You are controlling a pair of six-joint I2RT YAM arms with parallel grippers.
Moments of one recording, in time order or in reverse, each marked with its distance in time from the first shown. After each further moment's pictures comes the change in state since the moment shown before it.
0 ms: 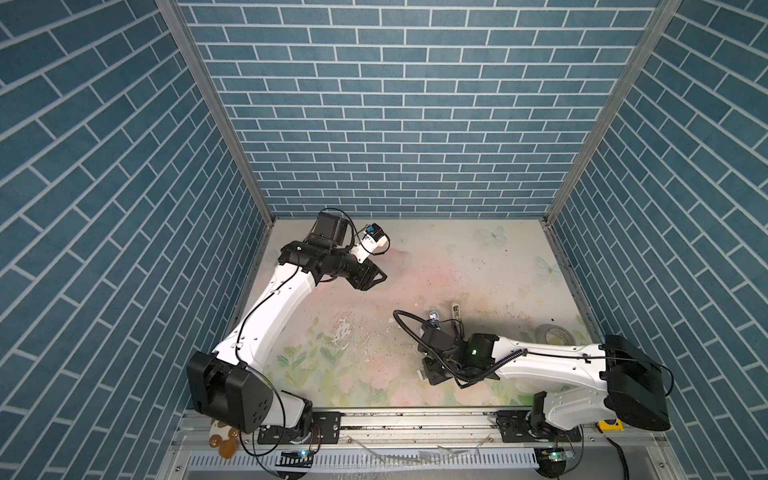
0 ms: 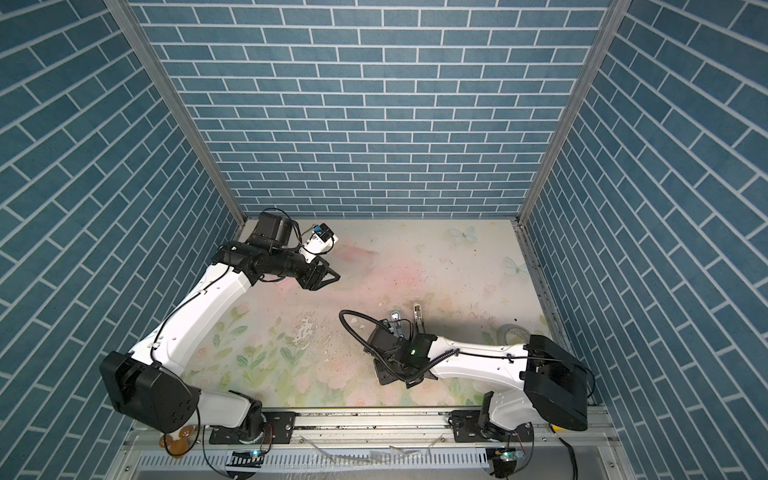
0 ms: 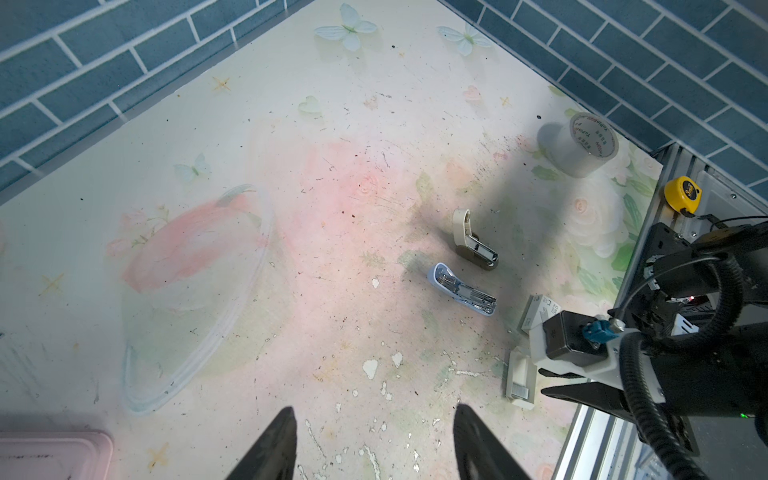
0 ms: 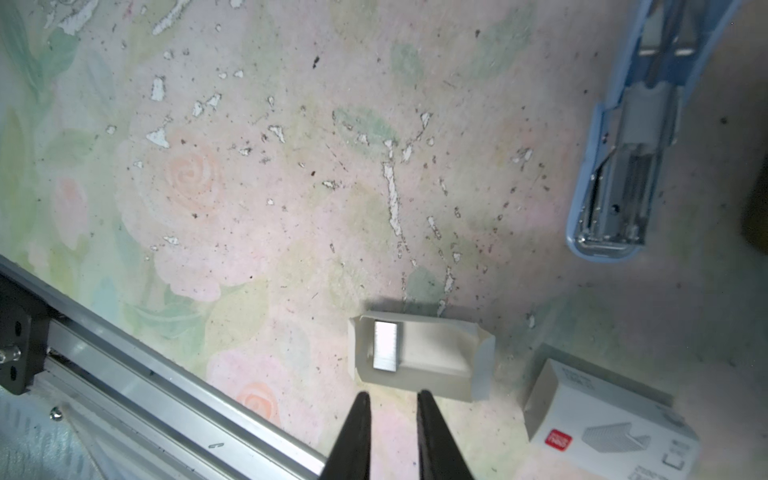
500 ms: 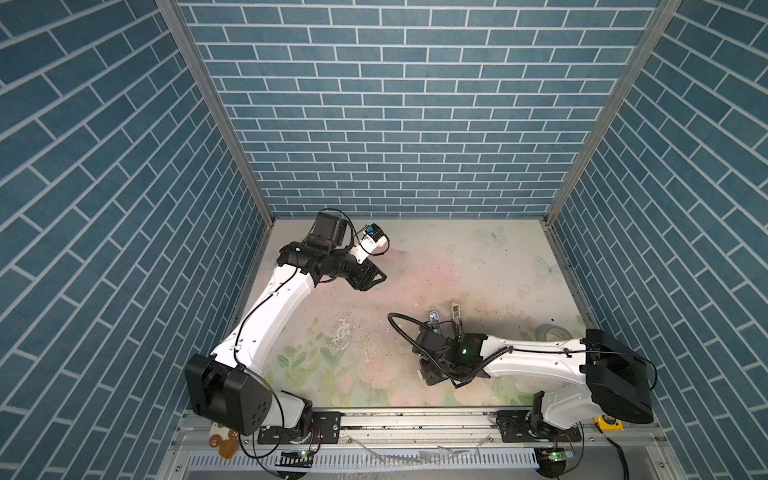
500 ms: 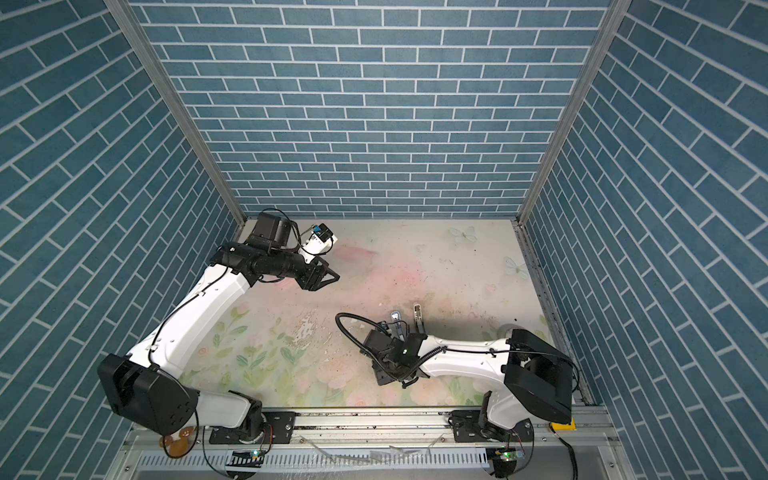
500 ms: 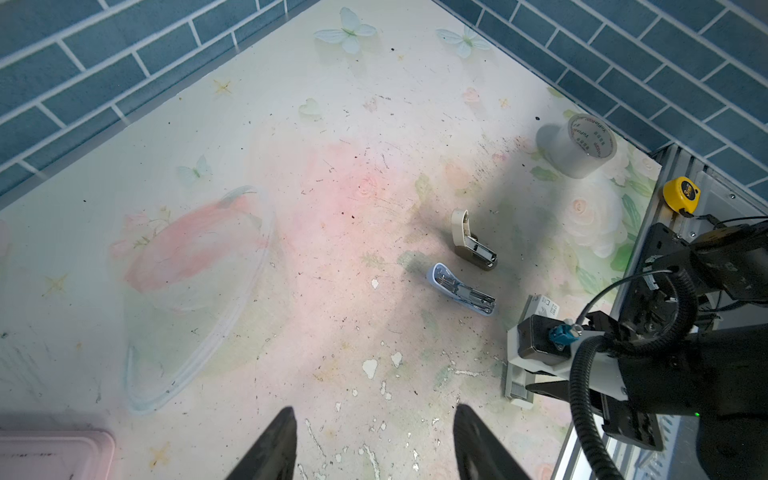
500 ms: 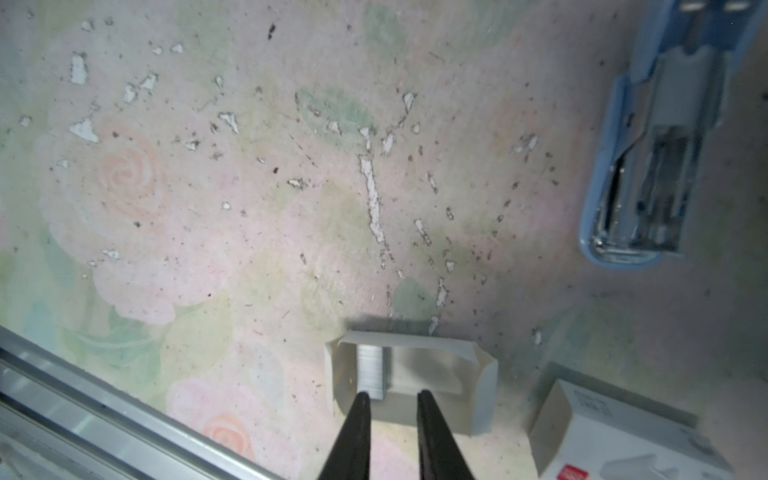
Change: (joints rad) left arm 0.000 -0.013 -0.007 0.001 0.000 0.000; right arm 0.000 0.098 0.020 0.021 0.003 0.015
